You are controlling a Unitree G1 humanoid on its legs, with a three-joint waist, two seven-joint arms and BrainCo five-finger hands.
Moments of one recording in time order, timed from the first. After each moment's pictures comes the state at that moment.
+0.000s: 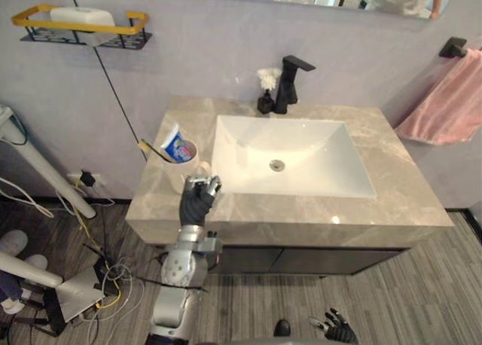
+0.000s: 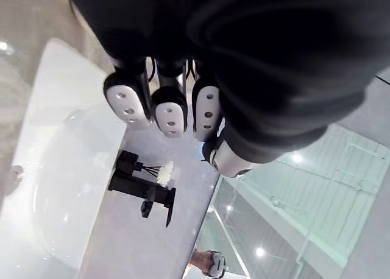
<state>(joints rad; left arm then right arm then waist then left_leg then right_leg) 0.12 0.04 -0.16 -0.18 -0.27 -0.20 0.07 0.34 0.02 -0.18 0.68 0.15 -0.08 0.06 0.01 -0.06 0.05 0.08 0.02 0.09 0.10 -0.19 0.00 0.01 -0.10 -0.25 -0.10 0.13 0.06</state>
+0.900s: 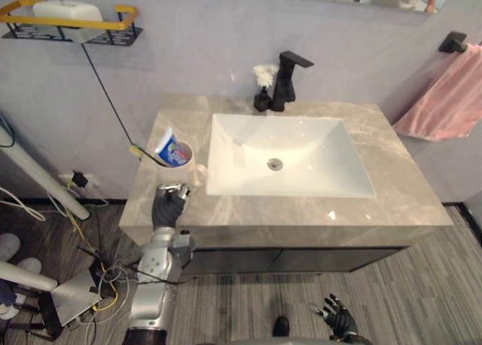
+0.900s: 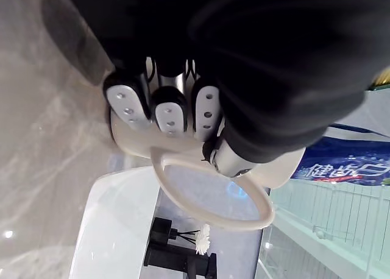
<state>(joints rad) 0.09 0.13 0.01 -0.07 -0.26 -0.18 0.10 0.29 0.01 -0.18 0.68 0.14 -0.08 0.06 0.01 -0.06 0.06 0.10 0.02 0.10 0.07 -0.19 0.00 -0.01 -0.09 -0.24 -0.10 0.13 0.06</state>
